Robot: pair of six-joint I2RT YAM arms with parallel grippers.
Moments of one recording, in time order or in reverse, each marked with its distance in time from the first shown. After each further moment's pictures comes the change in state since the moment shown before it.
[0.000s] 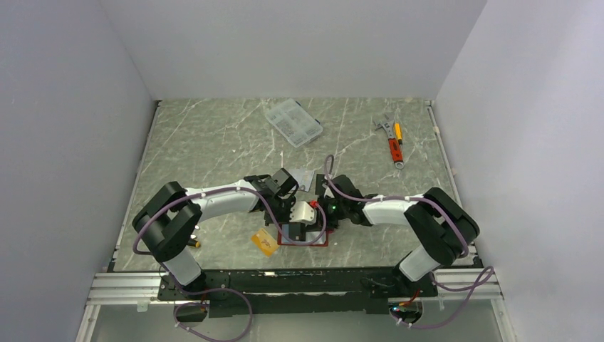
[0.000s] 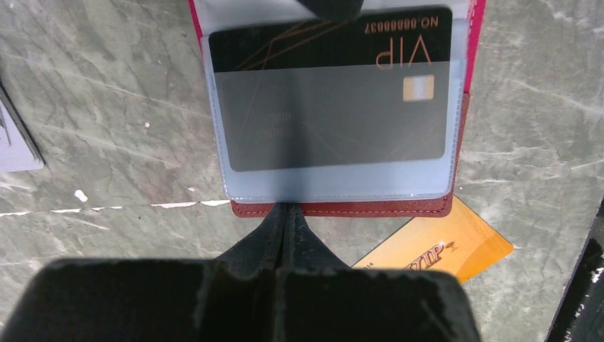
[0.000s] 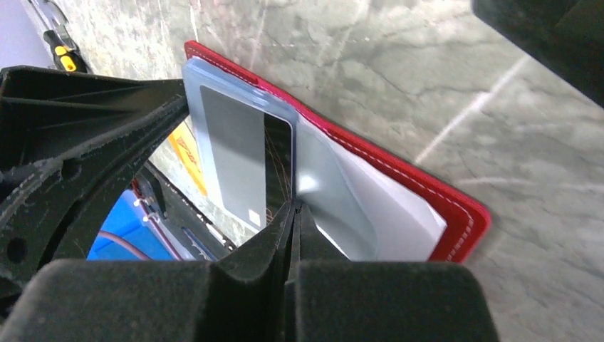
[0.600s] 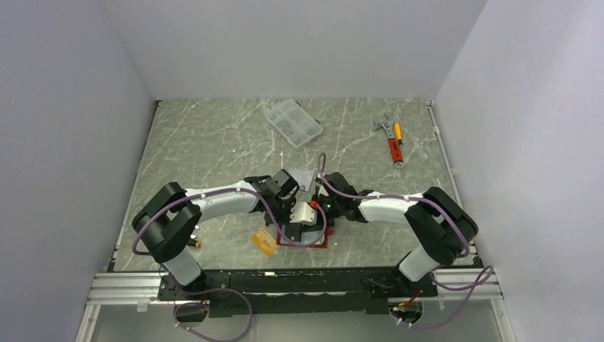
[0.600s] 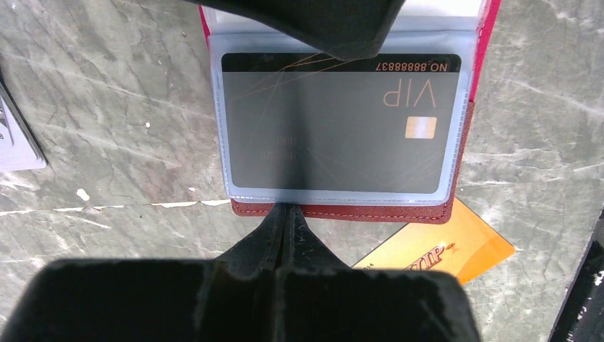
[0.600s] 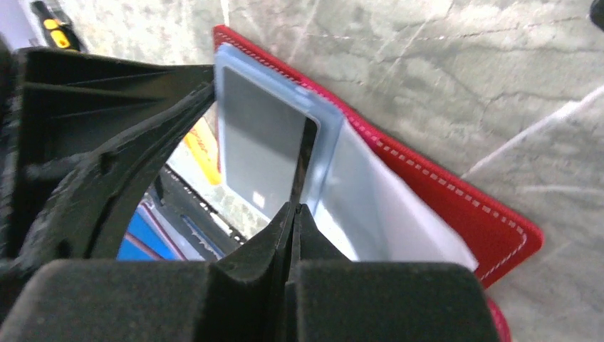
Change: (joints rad) left arm -0.009 -0.008 -0.008 0.010 -0.015 -0.004; right arm 0.046 0.040 0.092 -0.085 0.004 -0.035
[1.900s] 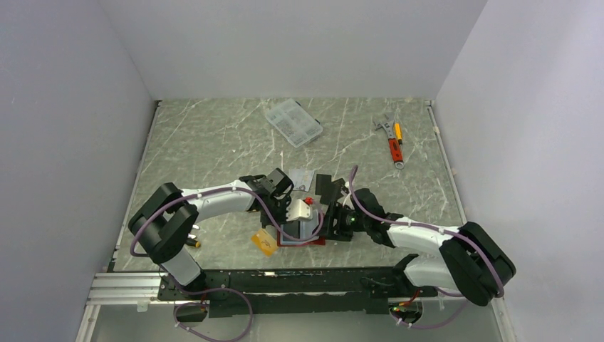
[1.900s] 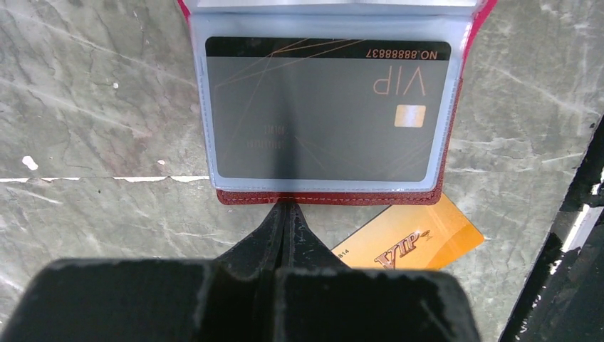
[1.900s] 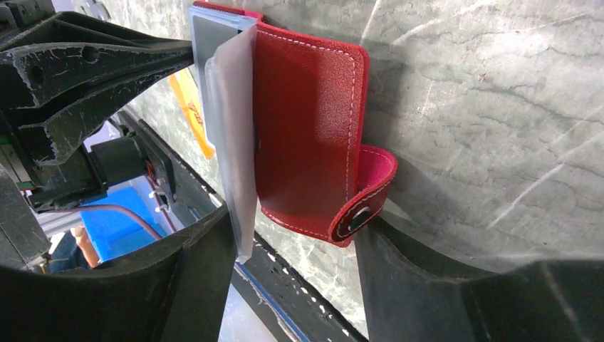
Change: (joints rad) left arm 0.041 -0.022 -0.031 -0.018 0.048 -0.080; right arm -0.087 -0.374 -0.339 0.132 0.013 0.076
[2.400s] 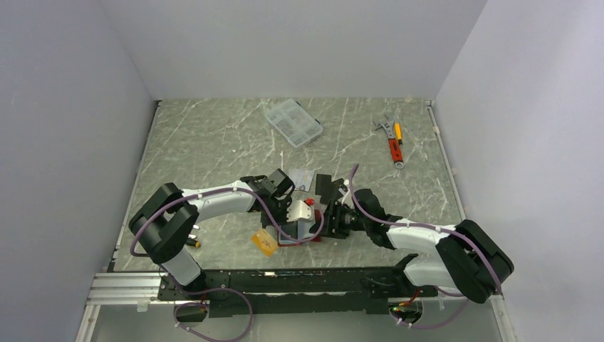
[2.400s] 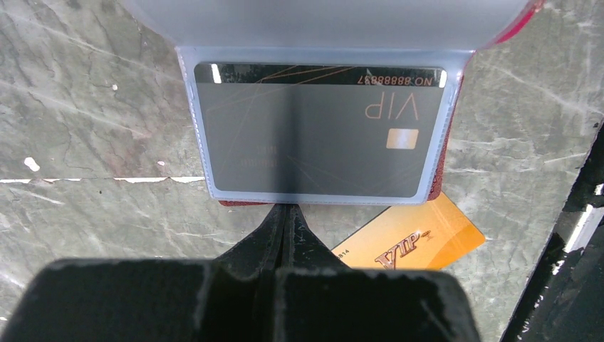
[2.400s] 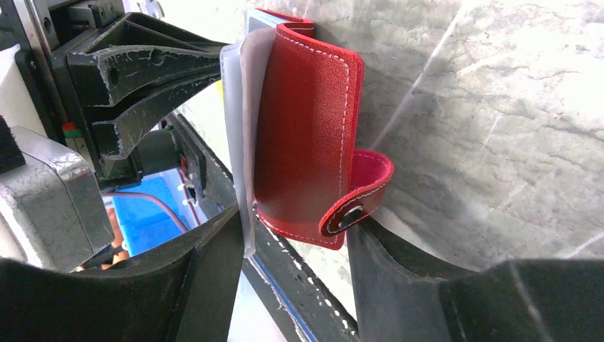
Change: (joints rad) left arm -0.014 0.003 0.006 -0.007 -0.020 0.001; right arm 0.000 0.018 -0.038 0.177 -0.053 0.039
